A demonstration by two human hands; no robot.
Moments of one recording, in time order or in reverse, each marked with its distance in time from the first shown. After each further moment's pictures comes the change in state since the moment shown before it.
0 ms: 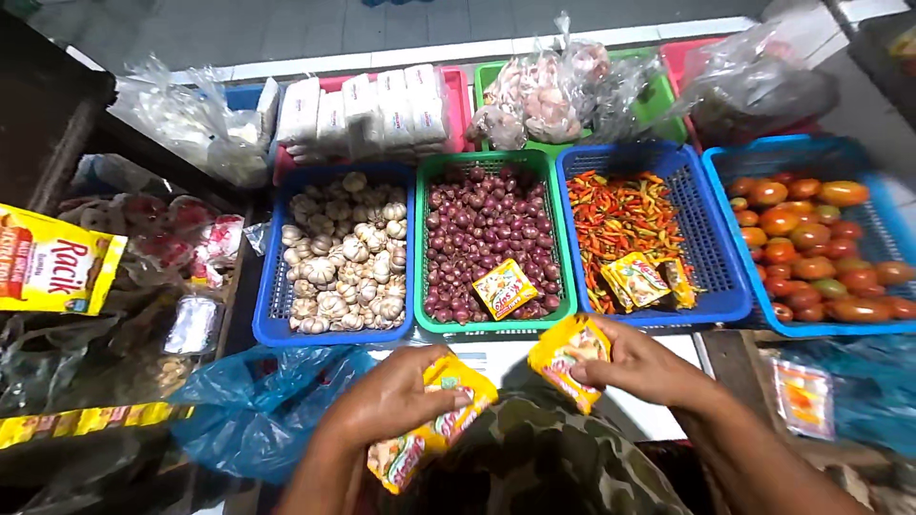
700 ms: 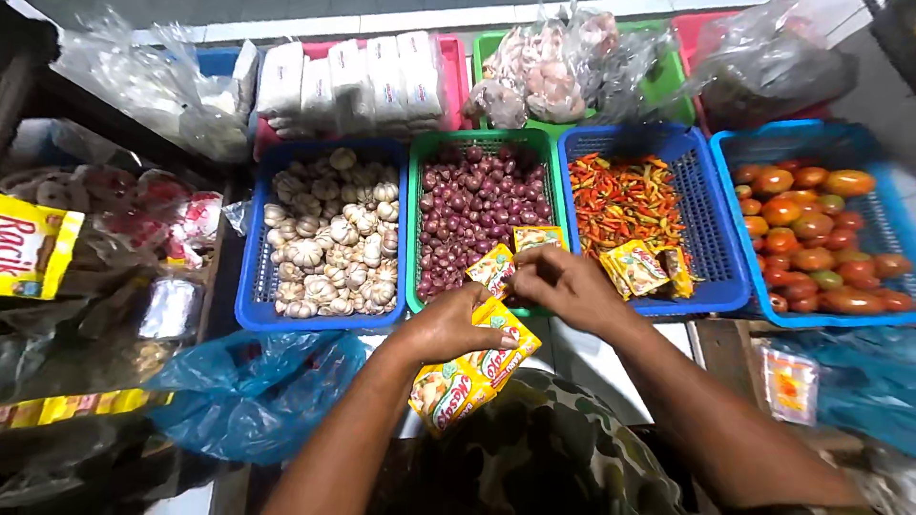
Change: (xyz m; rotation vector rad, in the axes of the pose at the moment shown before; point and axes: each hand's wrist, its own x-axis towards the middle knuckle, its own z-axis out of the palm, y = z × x) left_hand 0.094 0.003 0.017 -0.184 -0.092 -0.207; right_hand 0.085 0.003 0.001 -0.595 0.243 -0.108
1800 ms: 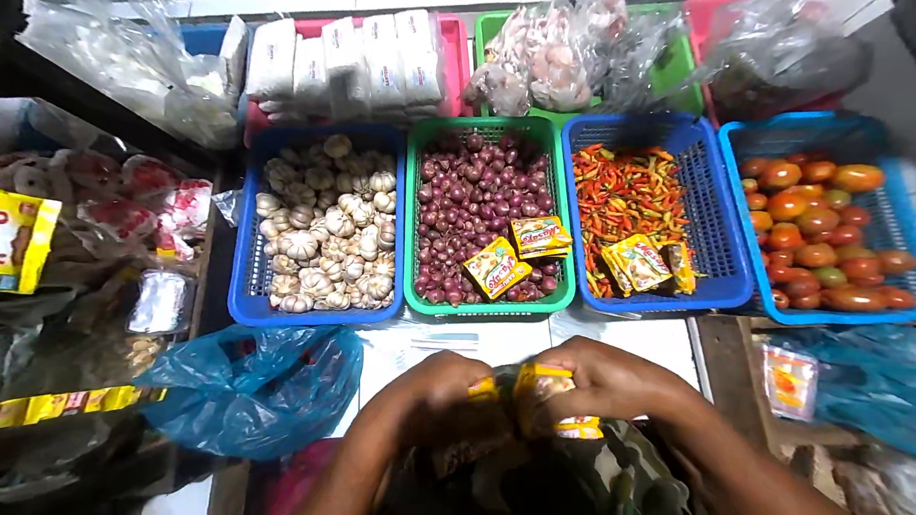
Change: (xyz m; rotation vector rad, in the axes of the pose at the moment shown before) left_hand -0.057 -0.010 0.028 0.397 -0.230 0.142; right_hand -0.077 0.004 0.003 0.233 -0.617 0.021
